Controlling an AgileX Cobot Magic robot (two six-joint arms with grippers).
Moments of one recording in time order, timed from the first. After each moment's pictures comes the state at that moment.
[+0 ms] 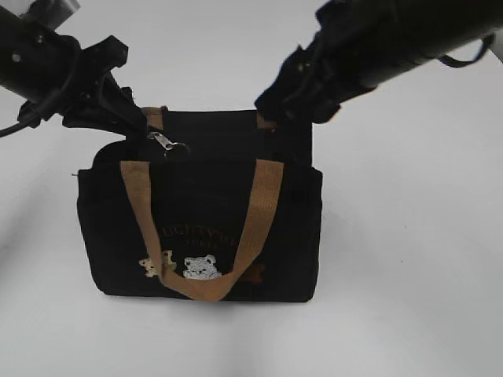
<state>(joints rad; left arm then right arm) -0.22 1.63 -1.18 -0.75 0.86 0.35 0.54 1.48 -1.15 0.46 0.57 -0.72</state>
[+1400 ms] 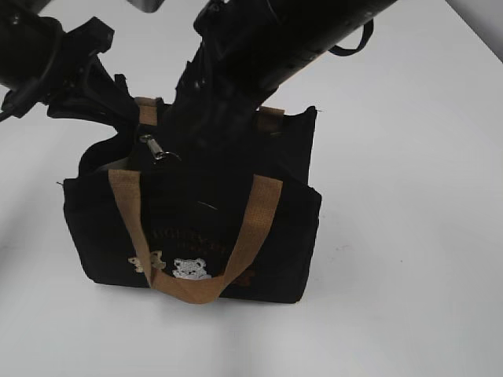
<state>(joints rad) -0.22 1.56 -1.18 -0.75 0.92 0.36 0.70 1.65 -1.37 0.50 0.68 -0.93</state>
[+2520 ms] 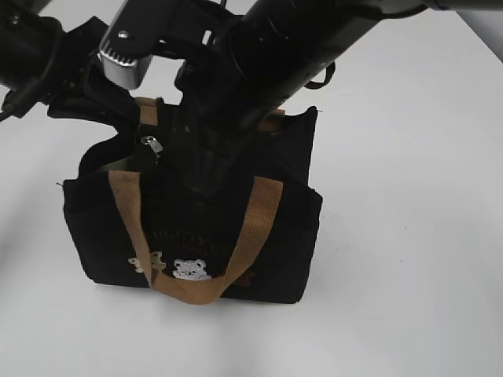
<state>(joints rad) -0.22 1.56 -1.18 -0.75 0.92 0.36 0.74 1.74 -1.37 0.44 0.66 -0.98</state>
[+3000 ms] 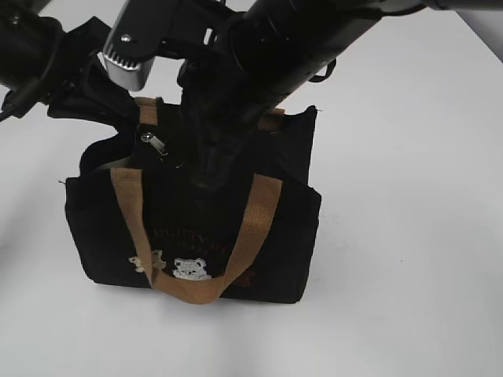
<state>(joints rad) -0.22 1.56 -1.18 -0.75 0.92 0.36 0.74 1.74 -1.37 0.39 0.64 -0.98</state>
